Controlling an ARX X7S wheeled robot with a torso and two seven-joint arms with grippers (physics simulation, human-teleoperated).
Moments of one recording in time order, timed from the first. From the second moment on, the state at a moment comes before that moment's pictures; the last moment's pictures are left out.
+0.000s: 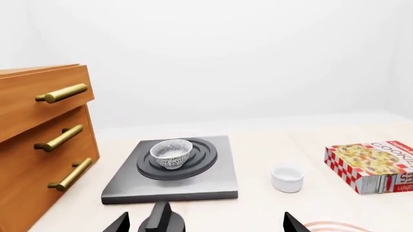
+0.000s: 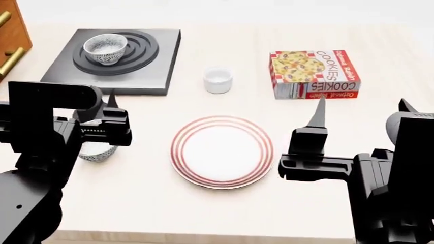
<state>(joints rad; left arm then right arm) -0.73 -0.15 0.24 0.04 -0.25 -0.69 -0.28 0.58 0.22 0.22 -0.83 0.40 1.28 0.14</state>
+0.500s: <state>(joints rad) -0.73 -0.16 0.25 0.04 -0.27 -0.69 -0.29 0.57 0.23 0.22 -0.82 0.42 1.27 0.15</state>
